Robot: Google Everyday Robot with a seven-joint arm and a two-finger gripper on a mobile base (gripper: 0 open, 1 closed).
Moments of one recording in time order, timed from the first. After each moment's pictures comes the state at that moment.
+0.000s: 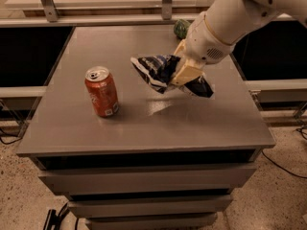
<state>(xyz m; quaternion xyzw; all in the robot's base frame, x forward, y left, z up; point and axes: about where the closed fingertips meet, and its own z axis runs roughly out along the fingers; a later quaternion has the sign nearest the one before) 0.541 -0.063 0.923 -0.70 0.66 0.08 0.27</state>
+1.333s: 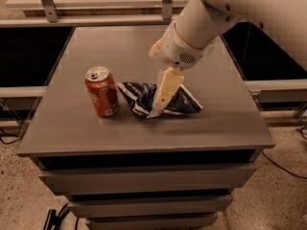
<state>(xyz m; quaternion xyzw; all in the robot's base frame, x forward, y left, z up) 0.542 -0.011 0.901 -0.72 0.64 0.10 0.24</state>
